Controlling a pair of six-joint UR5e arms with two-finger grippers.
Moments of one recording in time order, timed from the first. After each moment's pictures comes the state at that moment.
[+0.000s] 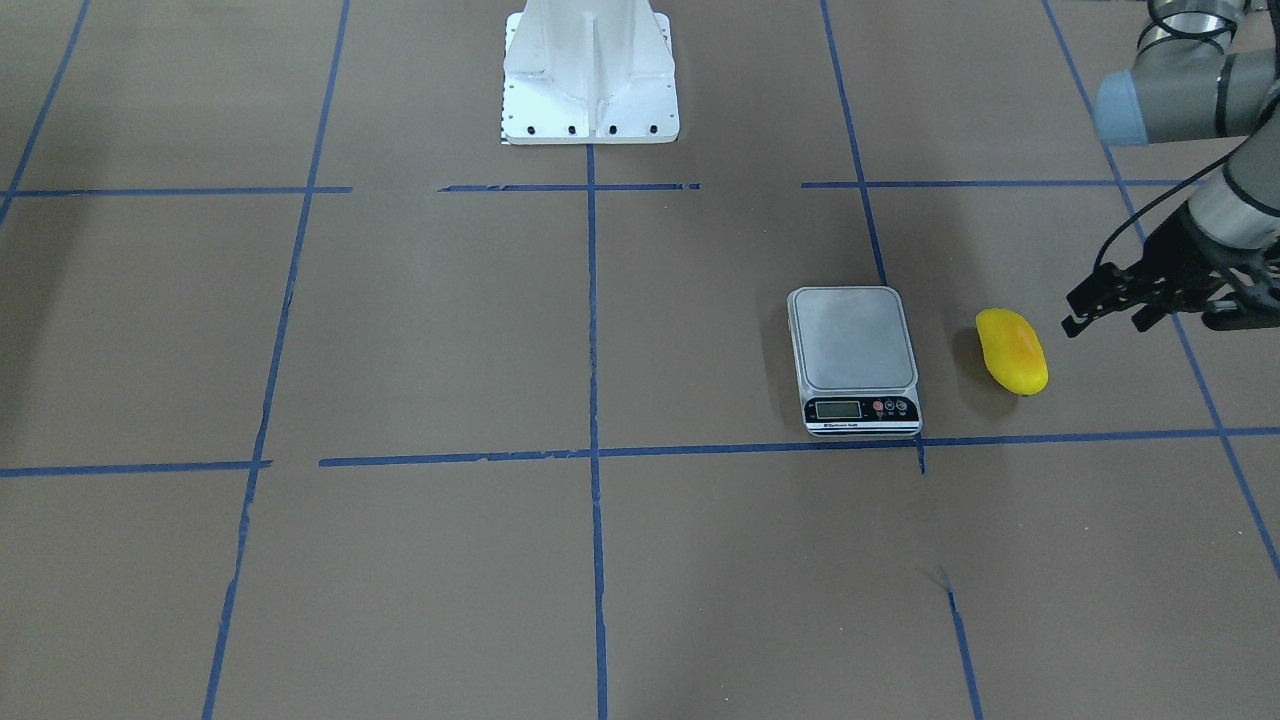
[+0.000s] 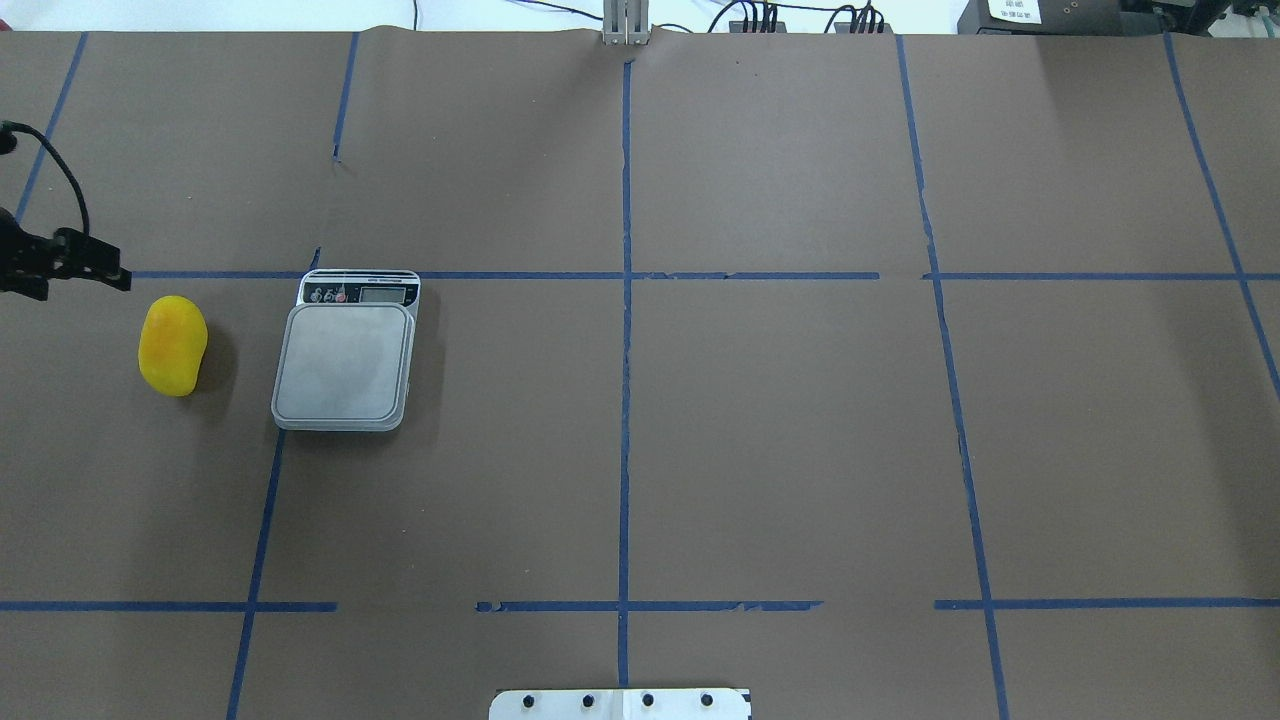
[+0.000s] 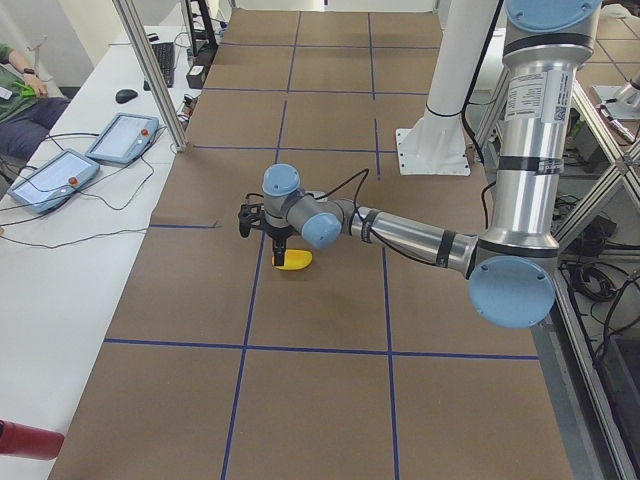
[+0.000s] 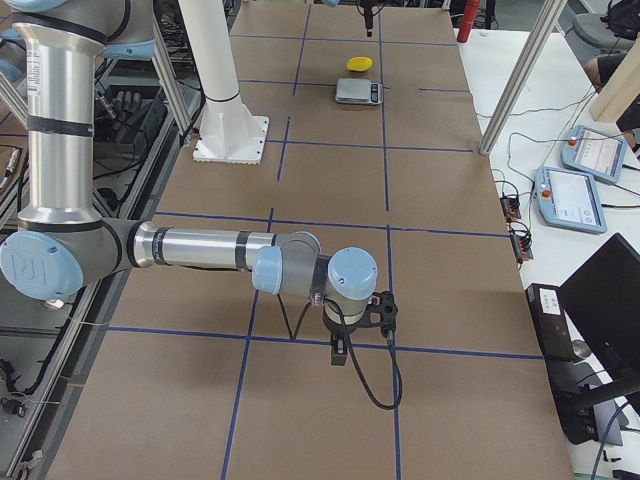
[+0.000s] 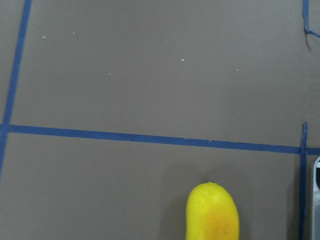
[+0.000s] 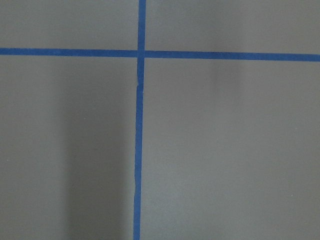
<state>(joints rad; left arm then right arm) -1.05 -1.62 -1.72 -2.03 -2.18 -0.88 1.62 -1.66 1.66 -1.68 2.35 -0.12</state>
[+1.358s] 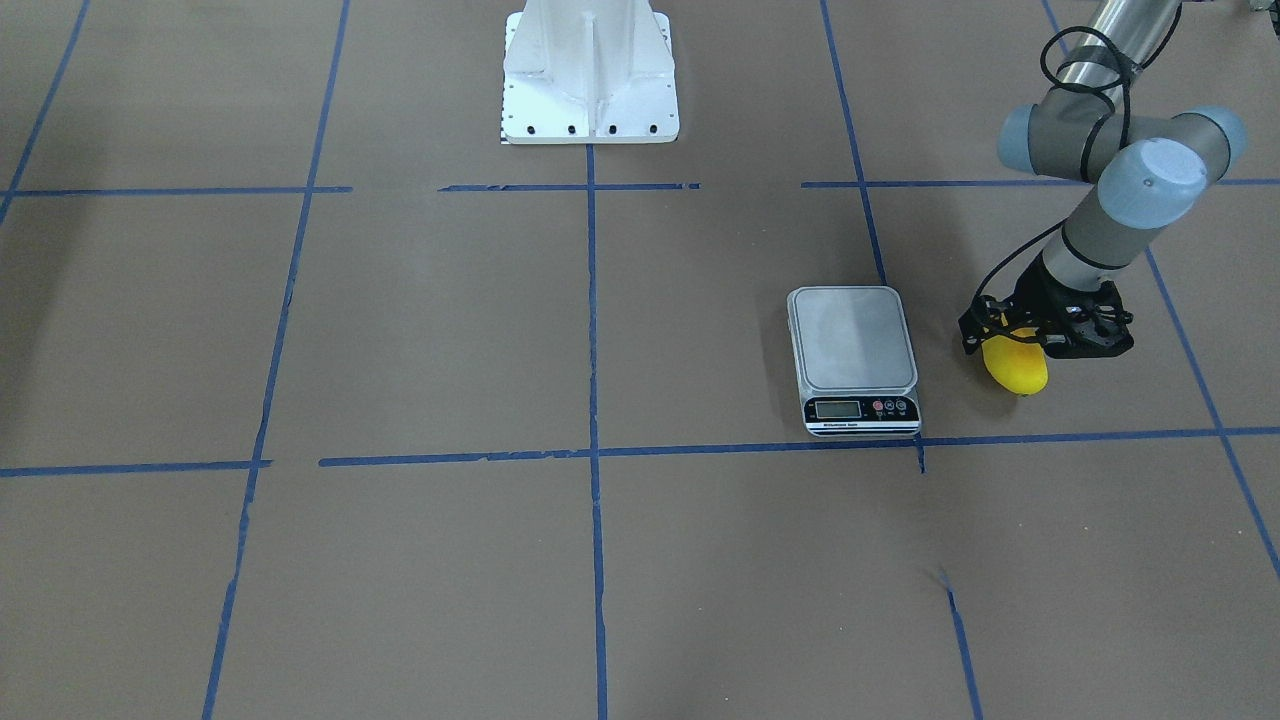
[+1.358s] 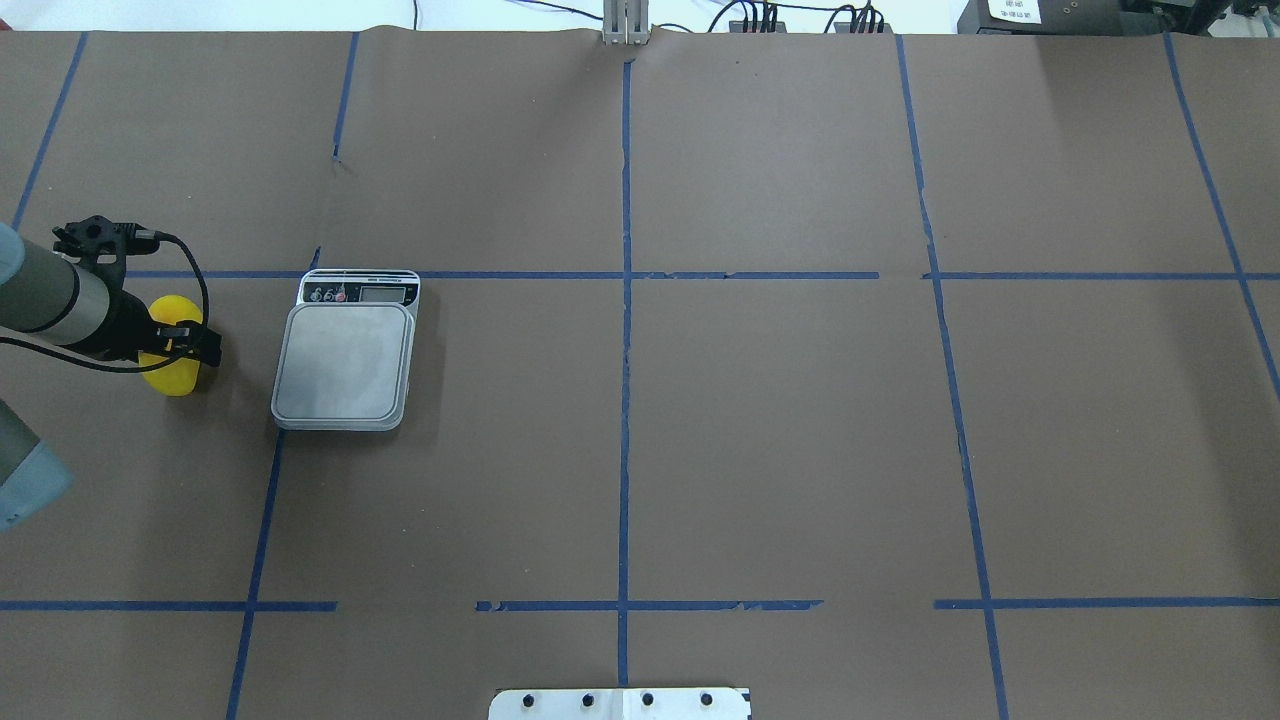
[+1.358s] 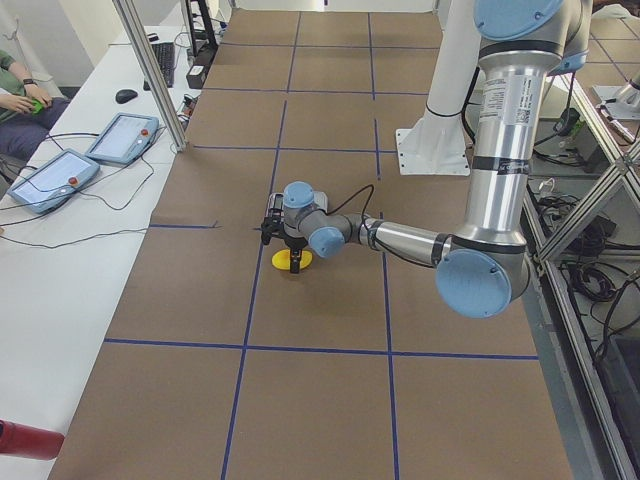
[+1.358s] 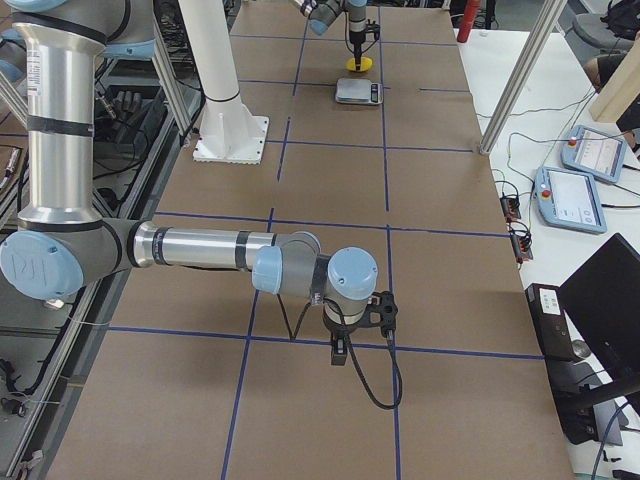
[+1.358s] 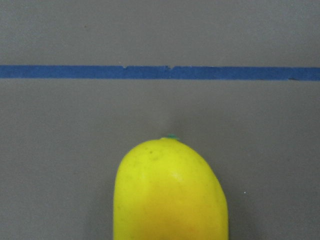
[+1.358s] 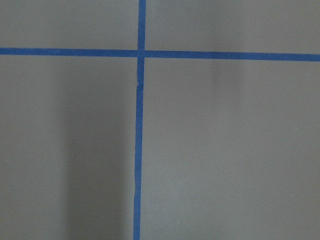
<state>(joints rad) -0.86 -1.65 -1.59 -2.14 -2.06 -0.92 1.62 -1.66 1.66 -1.68 2.35 -0.12</state>
